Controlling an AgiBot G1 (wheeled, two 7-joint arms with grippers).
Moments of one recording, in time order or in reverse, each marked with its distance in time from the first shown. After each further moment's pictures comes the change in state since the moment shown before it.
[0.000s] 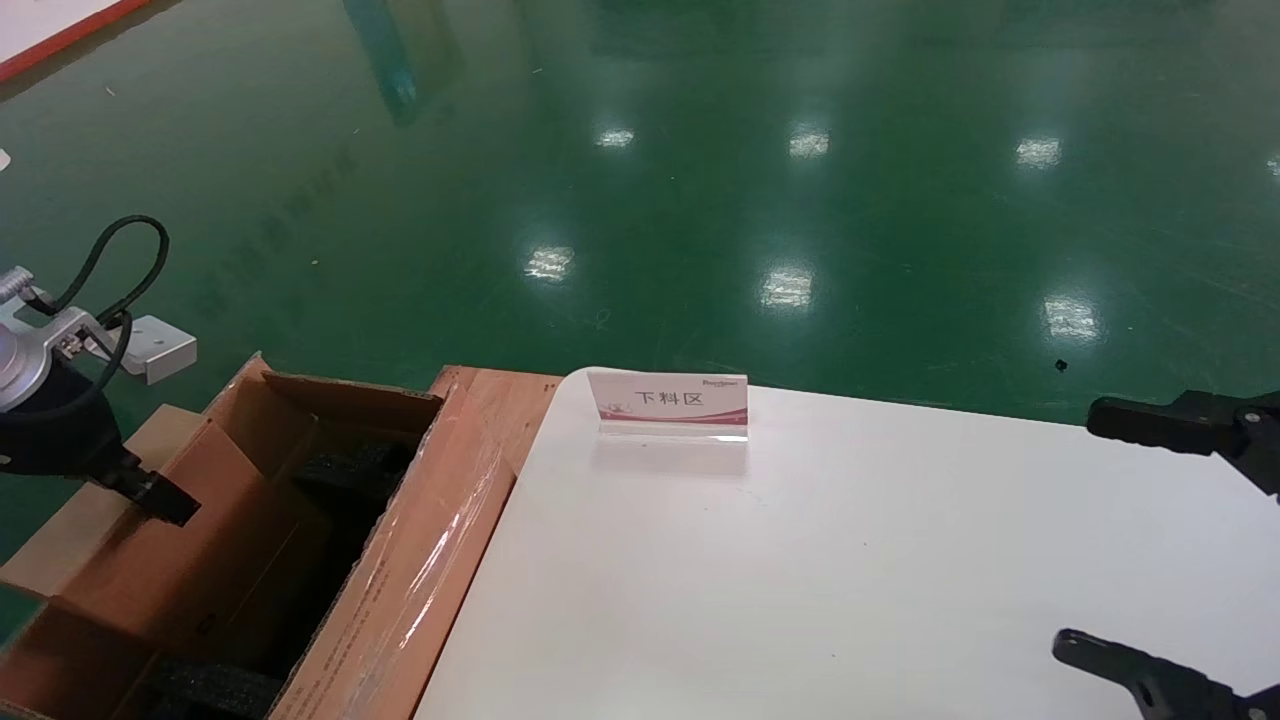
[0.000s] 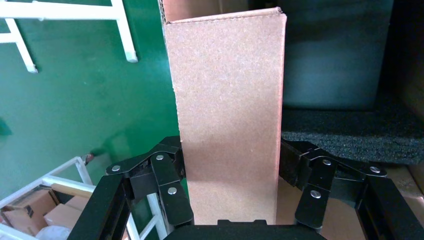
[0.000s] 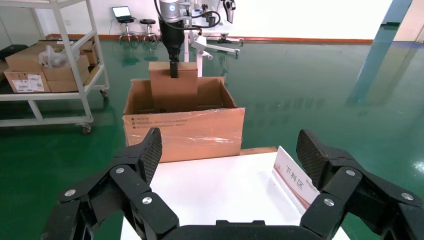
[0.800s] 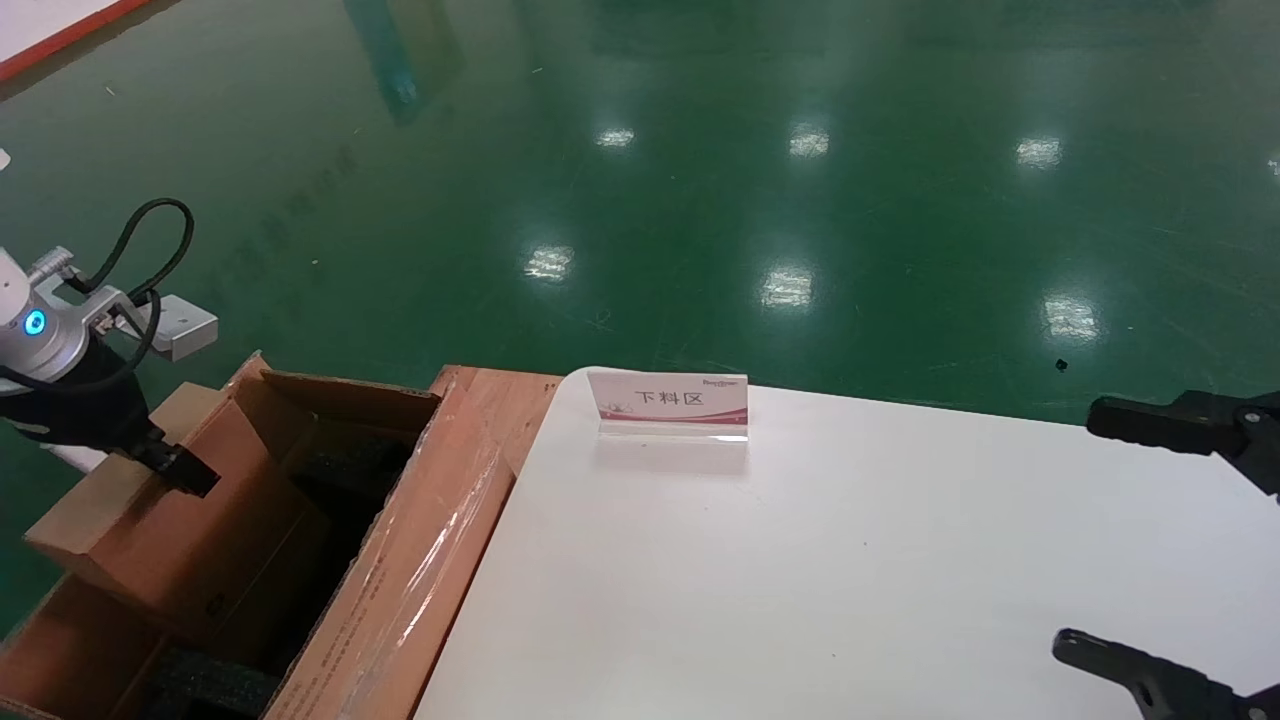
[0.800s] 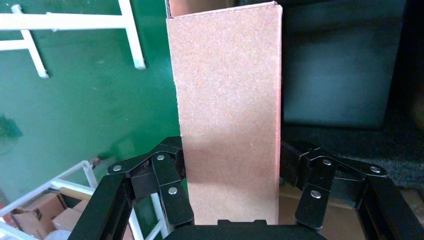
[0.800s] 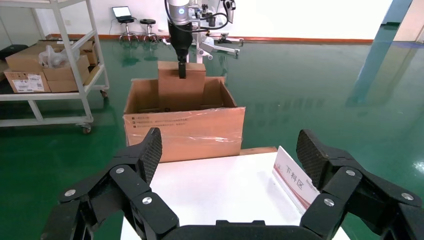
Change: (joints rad) left arm 0.097 0.072 -0.021 0.136 -0.030 -0.060 0.042; right arm 0.000 0.000 -0.001 0.000 0.001 0.001 -0.001
